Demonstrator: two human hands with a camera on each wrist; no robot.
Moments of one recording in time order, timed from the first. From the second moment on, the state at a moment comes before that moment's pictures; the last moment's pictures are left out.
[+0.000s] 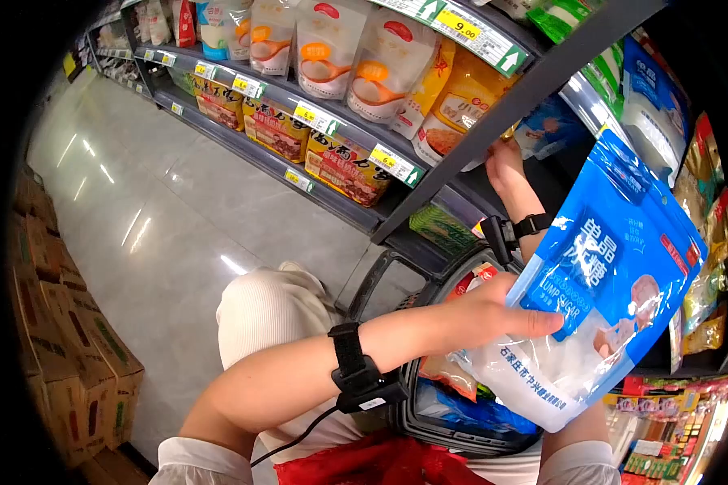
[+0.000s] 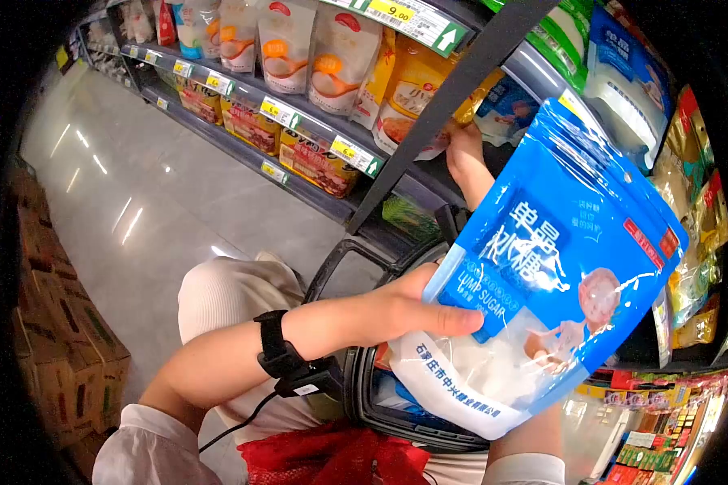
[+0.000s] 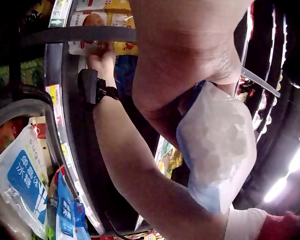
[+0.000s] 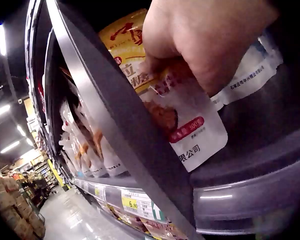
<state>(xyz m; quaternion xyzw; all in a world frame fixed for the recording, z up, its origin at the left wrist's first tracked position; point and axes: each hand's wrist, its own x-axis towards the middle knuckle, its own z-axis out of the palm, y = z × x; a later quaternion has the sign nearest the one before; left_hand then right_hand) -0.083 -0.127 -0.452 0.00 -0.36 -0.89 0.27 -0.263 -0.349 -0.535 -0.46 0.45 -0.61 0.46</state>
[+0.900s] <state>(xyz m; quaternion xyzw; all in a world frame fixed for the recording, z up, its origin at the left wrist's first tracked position) -0.151 -0.123 -0.496 0.26 -0.54 -0.75 0.29 -0.360 -0.069 -0.453 -0.34 0.46 -0.47 0.67</state>
